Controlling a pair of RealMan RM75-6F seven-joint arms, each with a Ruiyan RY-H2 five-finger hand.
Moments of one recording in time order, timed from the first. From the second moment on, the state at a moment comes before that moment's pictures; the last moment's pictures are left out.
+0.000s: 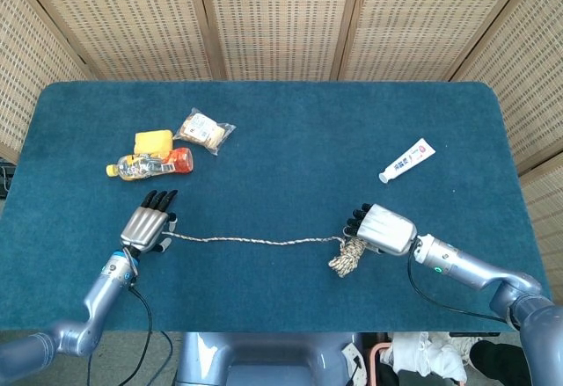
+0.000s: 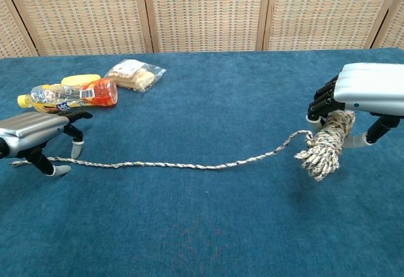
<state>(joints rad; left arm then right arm) -0.55 -1.61 -0.10 -1.19 1.25 0.90 0.29 0.76 -1.54 -0.22 -0.68 -1.95 1.41 0.36</state>
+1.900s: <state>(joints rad) -0.56 -1.38 -0.07 -1.18 1.44 1.12 0.15 0.83 -1.36 -0.01 -1.28 -1.68 1.25 0.32</state>
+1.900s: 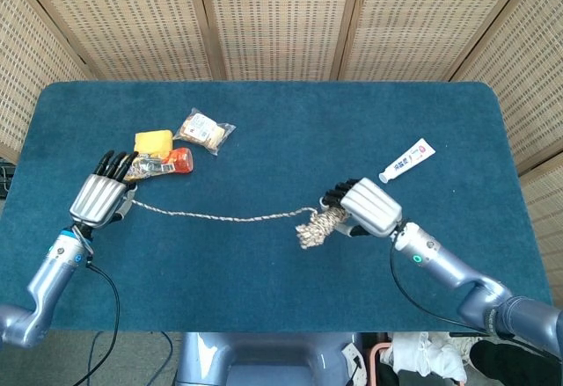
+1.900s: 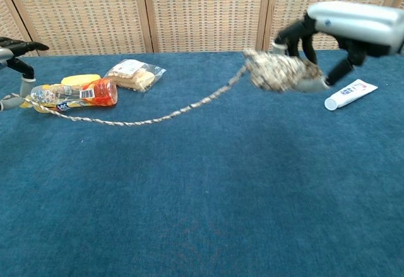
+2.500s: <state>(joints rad) -0.55 -1.34 0.00 -1.15 1.65 1.28 0.05 0.98 -1.34 0.31 -1.56 -0.94 0.99 -0.16</state>
